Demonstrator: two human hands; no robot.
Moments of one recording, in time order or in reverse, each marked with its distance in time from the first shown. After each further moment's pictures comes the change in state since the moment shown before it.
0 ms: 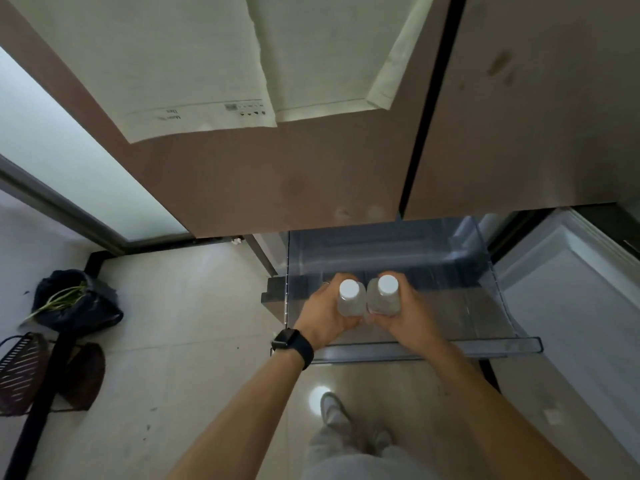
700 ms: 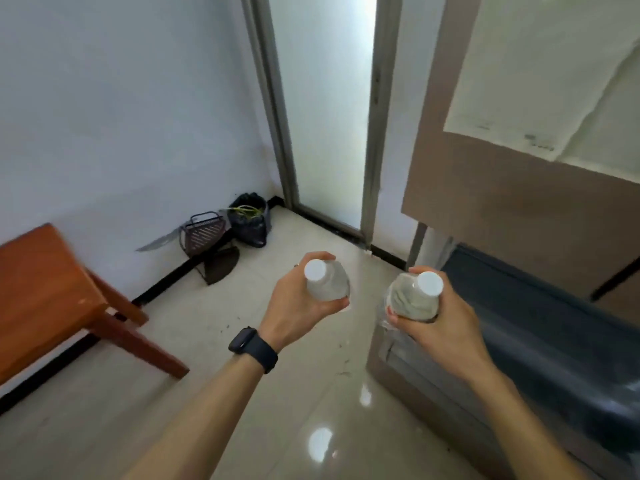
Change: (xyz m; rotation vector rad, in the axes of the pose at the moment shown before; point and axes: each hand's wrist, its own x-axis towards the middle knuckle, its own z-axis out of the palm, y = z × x) left_hand -0.256 -0.012 -0.104 -0.156 0.910 -0.252; right_hand -0.094 -0.186 0.016 0.054 -0.373 -0.550
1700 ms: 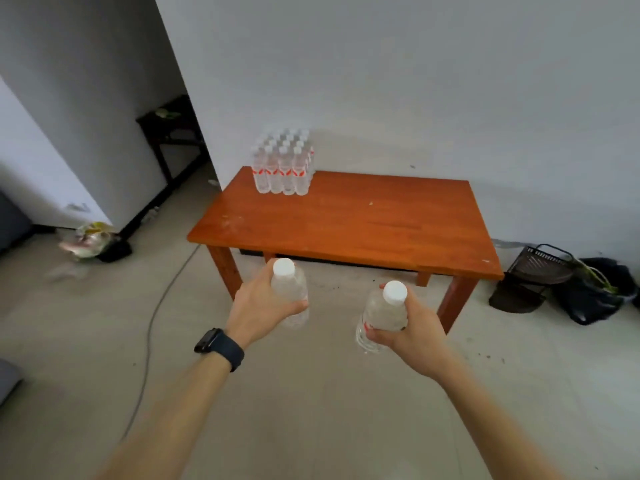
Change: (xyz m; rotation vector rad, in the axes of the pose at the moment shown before) left_hand -0.633 -0.244 -0.528 0.273 0.882 -0.844; right_hand -0.336 -0.350 0.618 -0.077 -1.008 -0.577
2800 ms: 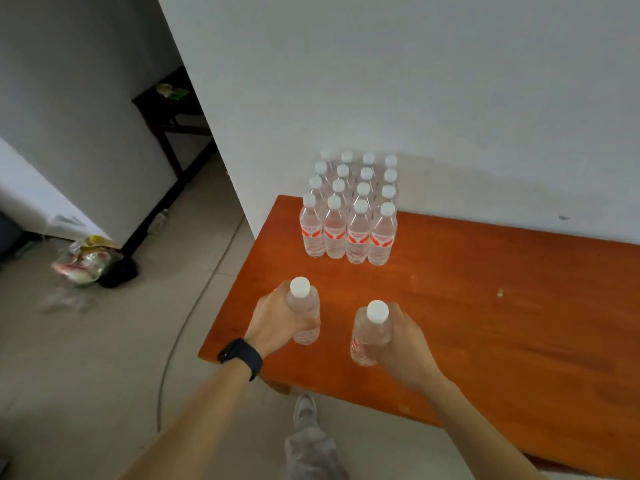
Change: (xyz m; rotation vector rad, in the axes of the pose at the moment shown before) left_hand 0.551 -0.248 -0.056 0.027 -0.117 -0.190; right_hand 0.579 -0.065 0.241 -0.146 -0.201 0.114
